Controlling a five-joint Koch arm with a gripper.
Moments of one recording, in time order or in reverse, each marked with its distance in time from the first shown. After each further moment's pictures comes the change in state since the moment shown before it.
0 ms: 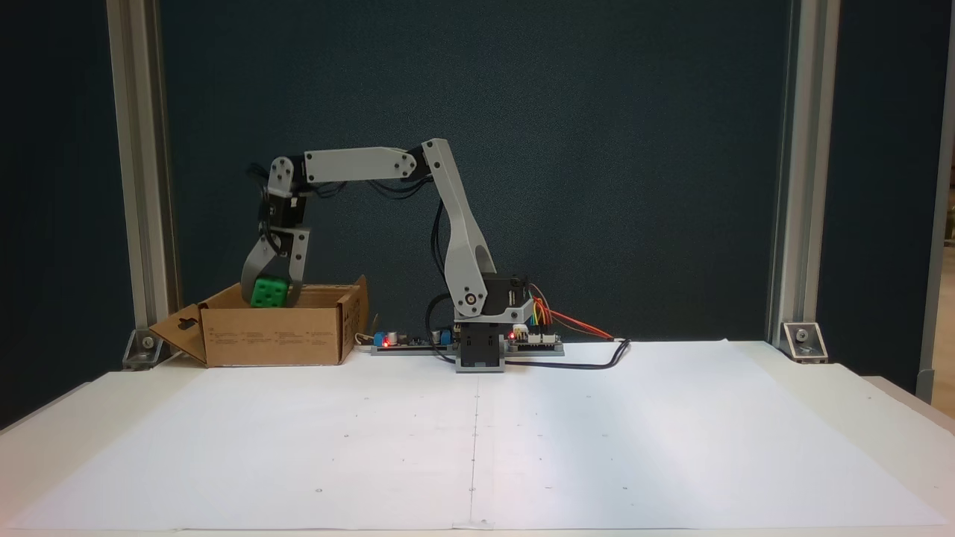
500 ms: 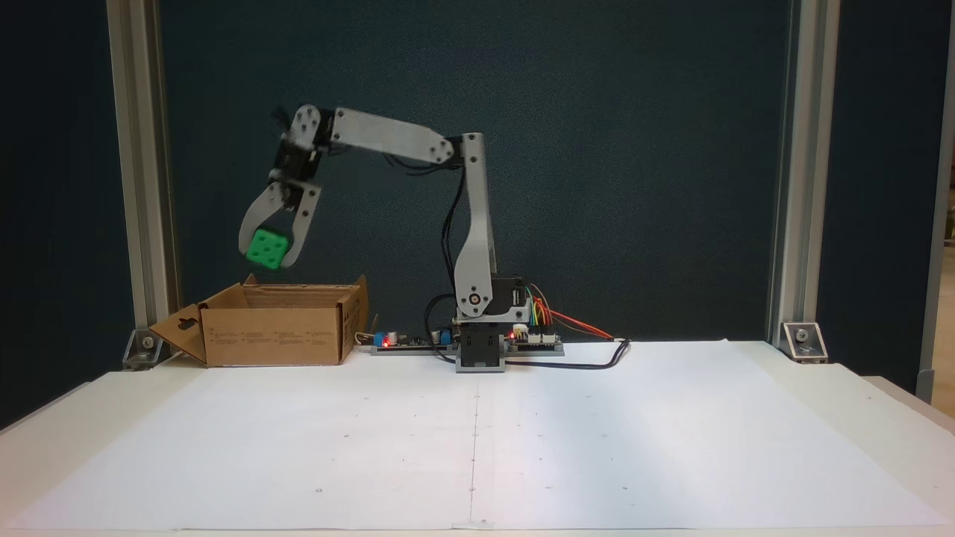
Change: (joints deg) arm -6.0 12.6 0.0 4.2 7.7
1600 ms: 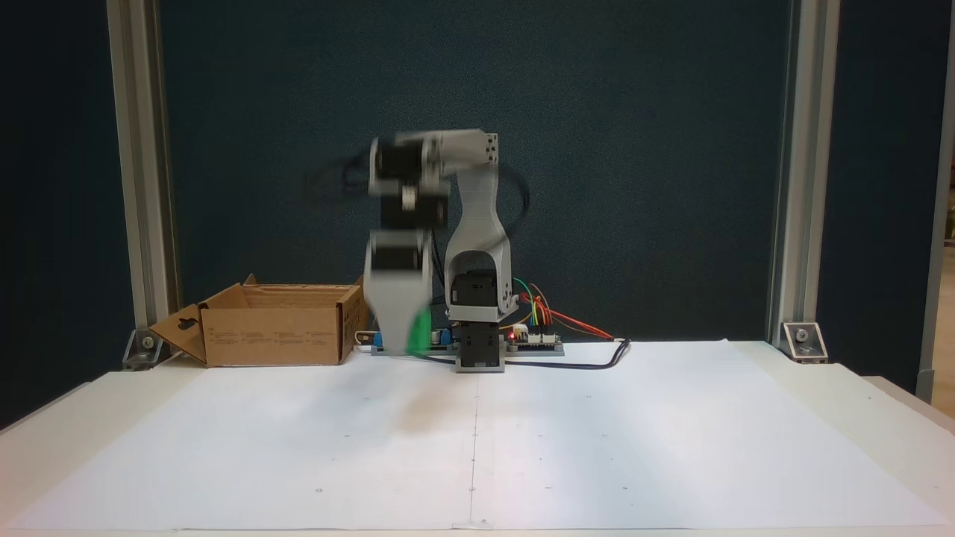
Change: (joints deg) arm -79.5 5.3 14.9 10.1 0.1
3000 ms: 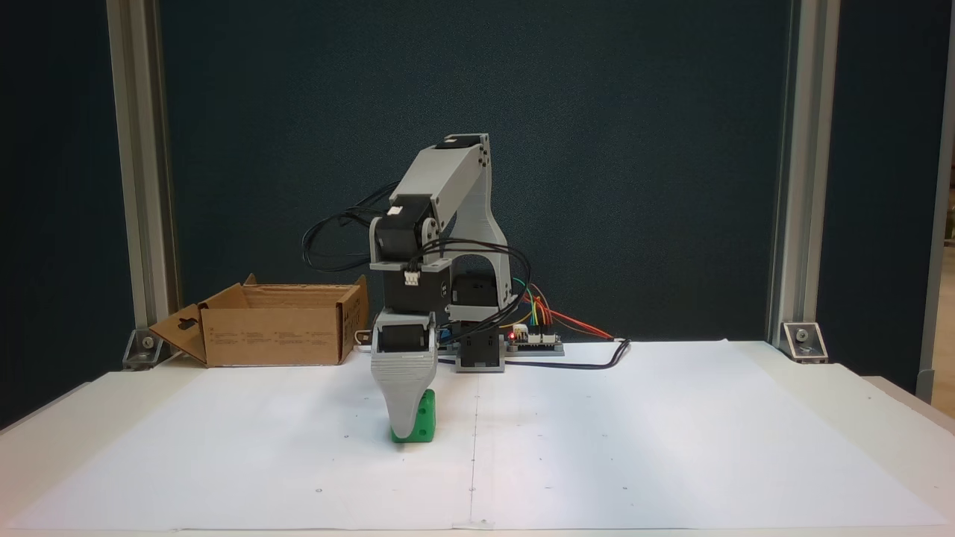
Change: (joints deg) arm -1.5 -12.8 17.0 -19.2 -0.4
